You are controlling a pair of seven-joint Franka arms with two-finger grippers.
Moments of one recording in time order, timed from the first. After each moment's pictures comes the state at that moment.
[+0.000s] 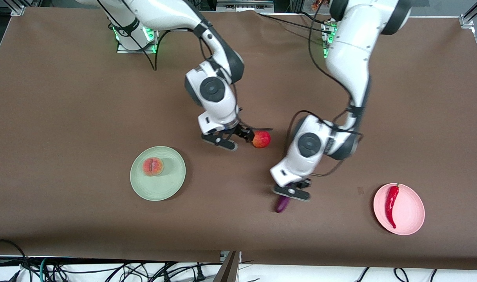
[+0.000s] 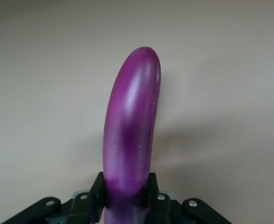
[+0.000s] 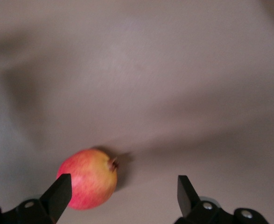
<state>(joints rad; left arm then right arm) -0.44 0.88 0.12 -1.27 -0.04 2.28 -0.10 0.85 0.72 -0.11 -1.42 0.18 2.27 1.04</state>
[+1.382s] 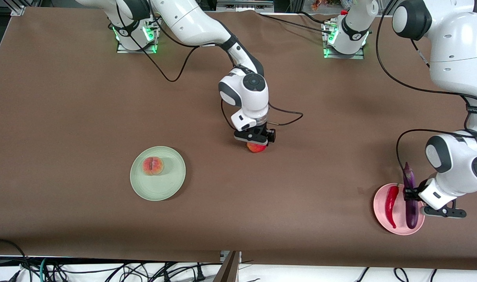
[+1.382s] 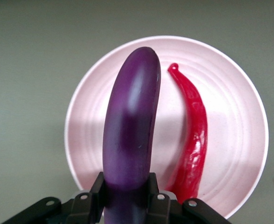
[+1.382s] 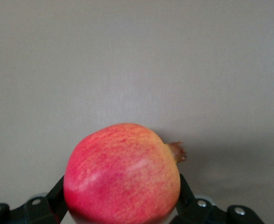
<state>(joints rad) 0.11 0.89 0.10 -1.30 -0.05 2.31 0.28 0.96 0.99 -0.16 -1.20 -0.02 2.43 1.20</state>
